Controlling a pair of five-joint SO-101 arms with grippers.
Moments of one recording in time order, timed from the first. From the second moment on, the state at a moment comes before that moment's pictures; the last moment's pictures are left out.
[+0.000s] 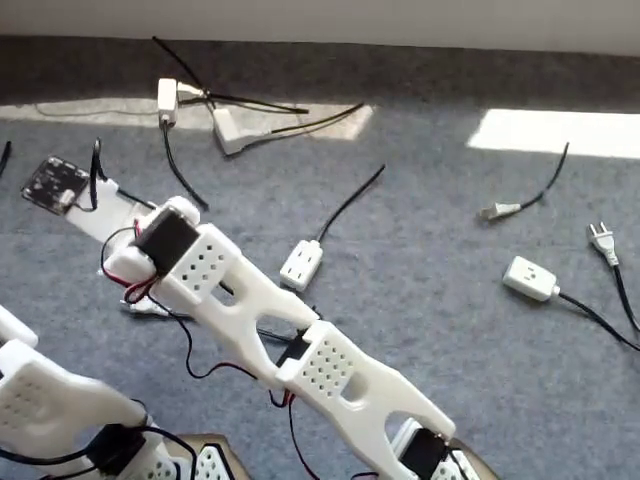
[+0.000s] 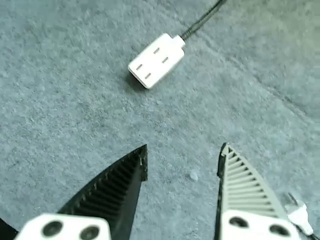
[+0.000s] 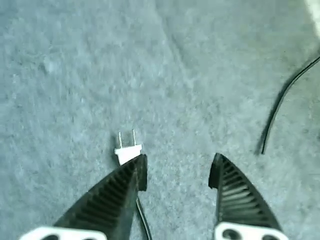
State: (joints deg) left arm -59.0 18.6 -34.9 94.3 -15.3; right arm -58.7 57.1 -91.2 94.0 9.6
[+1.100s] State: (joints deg) left arm -25.7 18.6 9.3 87.6 37.3; right arm -29.1 39.2 -86.8 98.9 9.0
